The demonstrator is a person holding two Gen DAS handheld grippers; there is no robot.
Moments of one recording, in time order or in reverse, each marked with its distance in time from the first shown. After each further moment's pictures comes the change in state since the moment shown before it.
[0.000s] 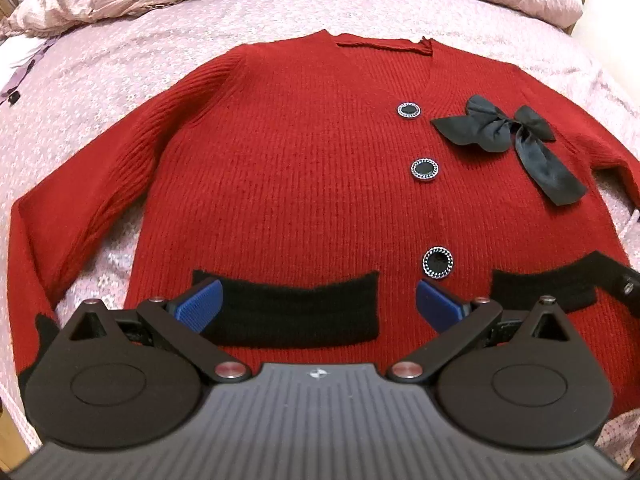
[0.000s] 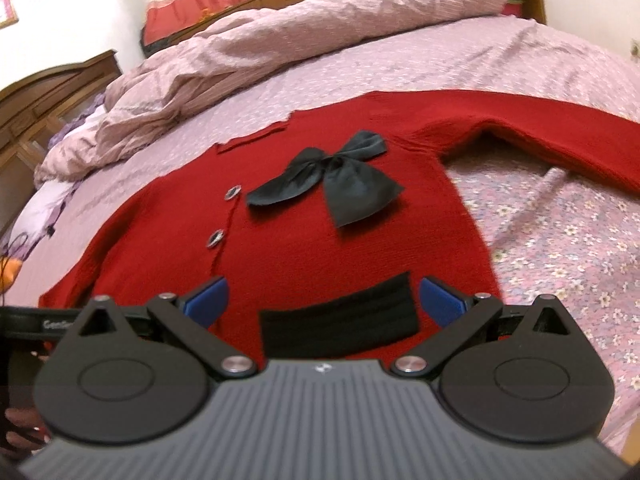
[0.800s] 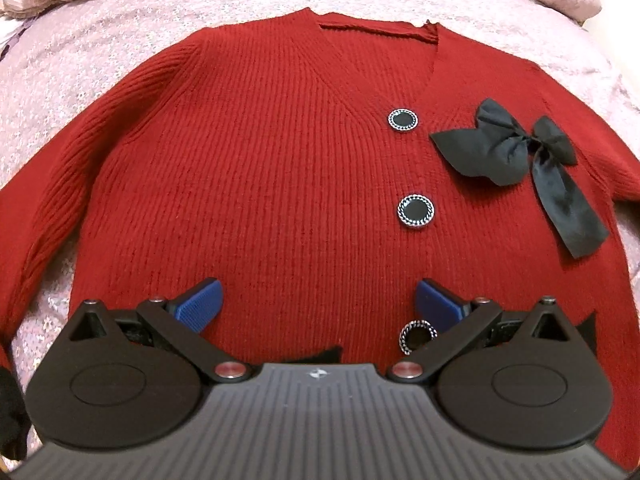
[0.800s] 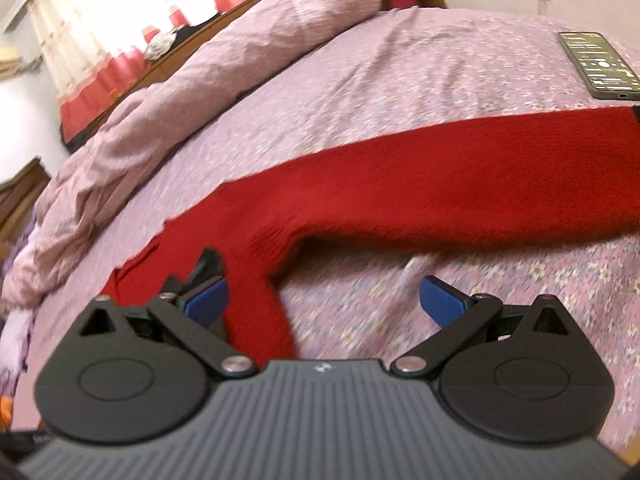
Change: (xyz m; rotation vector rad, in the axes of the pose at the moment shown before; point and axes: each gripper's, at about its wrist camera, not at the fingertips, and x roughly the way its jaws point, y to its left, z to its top) left arm 0.058 -0.023 0.051 -0.040 0.089 -0.013; right arm 0.026 -0.128 0.065 0.310 -0.098 -0.119
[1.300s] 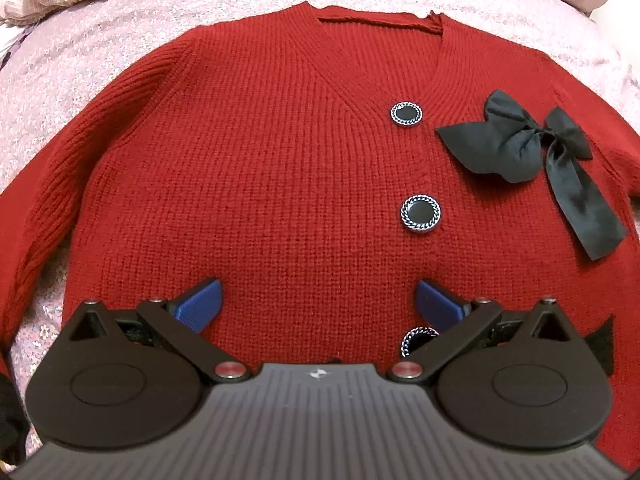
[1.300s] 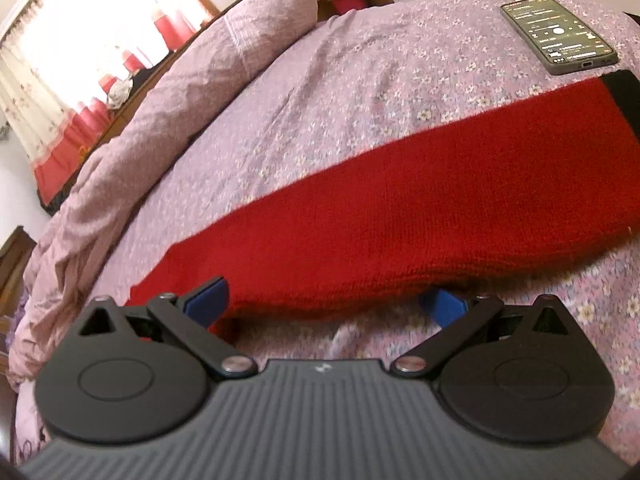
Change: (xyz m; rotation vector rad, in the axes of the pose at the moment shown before) left arm 0.015 -0.007 0.002 0.017 0.003 0.036; right arm 0.025 -0.050 0.025 0.185 -0.046 -0.022
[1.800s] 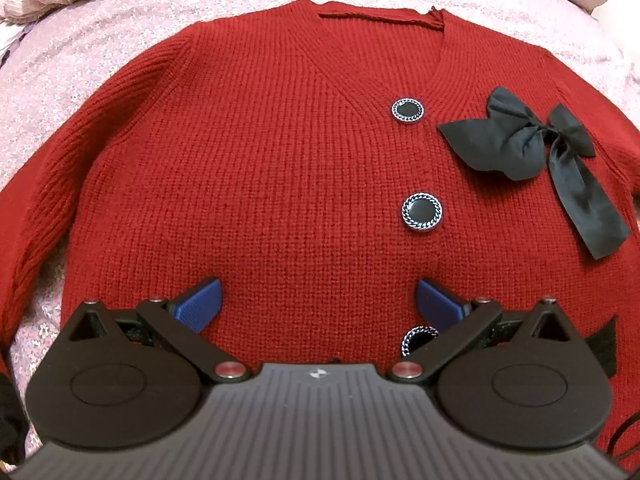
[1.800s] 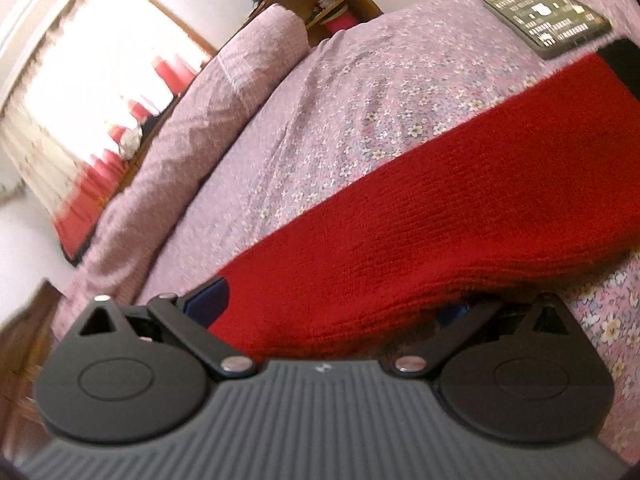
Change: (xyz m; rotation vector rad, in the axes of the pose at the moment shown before) left arm 0.003 -0.003 -0.002 0.000 0.008 0.004; right arm 0.010 -0.026 0.007 0.150 -0.078 0.098
